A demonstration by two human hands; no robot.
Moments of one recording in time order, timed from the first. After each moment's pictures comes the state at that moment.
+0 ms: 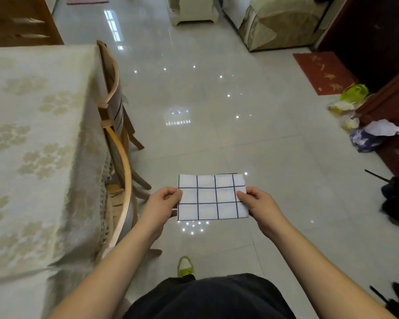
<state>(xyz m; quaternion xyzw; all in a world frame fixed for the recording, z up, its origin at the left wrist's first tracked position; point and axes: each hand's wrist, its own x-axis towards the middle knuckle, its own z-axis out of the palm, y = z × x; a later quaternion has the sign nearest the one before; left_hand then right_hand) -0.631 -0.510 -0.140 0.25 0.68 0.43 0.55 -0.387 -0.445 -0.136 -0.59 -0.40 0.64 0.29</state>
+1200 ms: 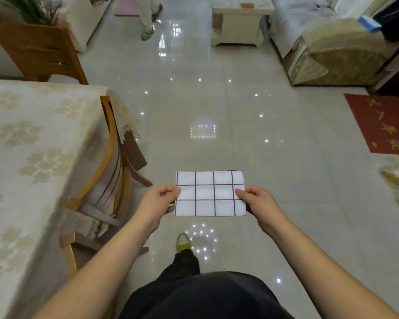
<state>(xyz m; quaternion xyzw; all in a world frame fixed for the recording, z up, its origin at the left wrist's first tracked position) -0.735 -0.121 -0.135 0.14 0.71 0.48 0.49 -0.503 -0.006 -0.137 -0.54 -0.46 0.67 0.21</state>
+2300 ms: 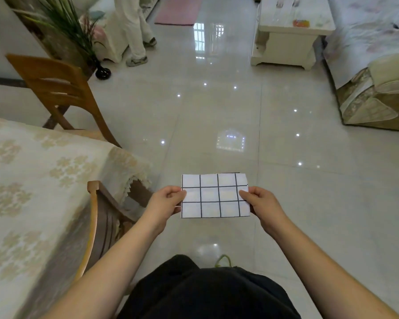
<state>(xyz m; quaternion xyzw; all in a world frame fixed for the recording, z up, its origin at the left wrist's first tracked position) -0.903 0.217 -0.130 0.07 0.74 0.50 0.44 -0.700 0.372 -0.146 -0.50 -0.50 0.69 0.15</state>
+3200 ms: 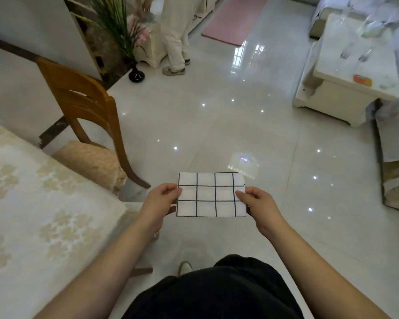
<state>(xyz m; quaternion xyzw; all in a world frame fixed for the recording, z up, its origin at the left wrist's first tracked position) -1.184 0.373 -0.133 -0.03 0.71 0.60 0.37 -1.024 0.565 -0.130 -0.44 -0.57 0.68 0.09</state>
